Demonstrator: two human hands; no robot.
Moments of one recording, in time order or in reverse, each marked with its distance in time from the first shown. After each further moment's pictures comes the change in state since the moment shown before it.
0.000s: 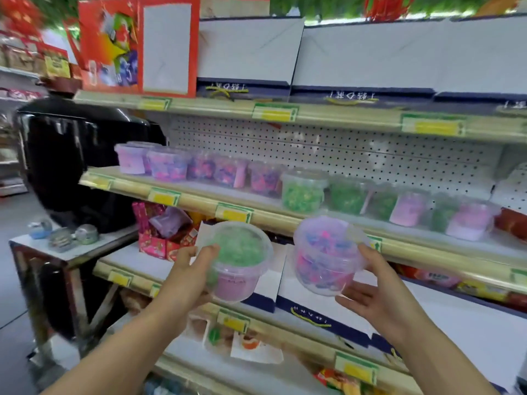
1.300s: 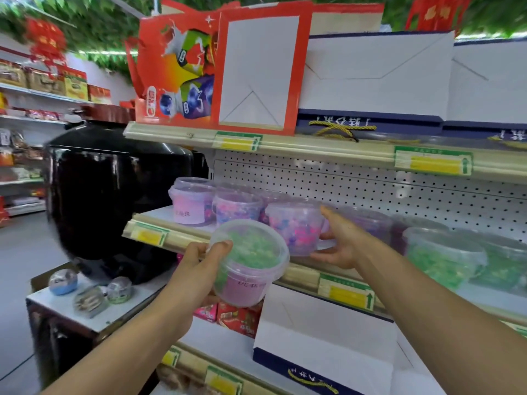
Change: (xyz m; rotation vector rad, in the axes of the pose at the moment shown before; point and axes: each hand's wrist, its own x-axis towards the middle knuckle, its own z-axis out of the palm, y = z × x) left_hand 0.190 0.085 -0.158 0.016 -0.037 0.089; right_hand 0.184 -0.048 0.319 -0.221 -0.026 0.068
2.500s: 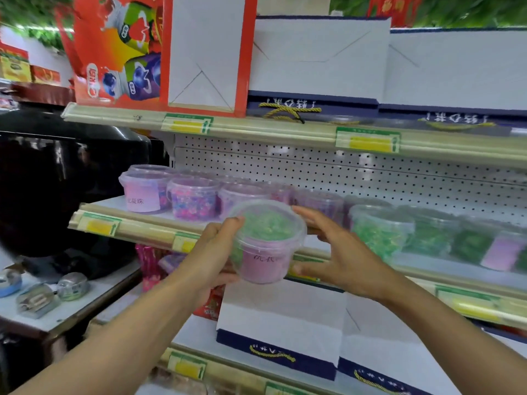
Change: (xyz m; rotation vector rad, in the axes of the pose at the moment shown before) left_hand -0.017 0.013 0.077 -0.020 -0.239 -0.028; right_hand -0.063 0.044 -0.094 -0.930 -0.204 -0.869
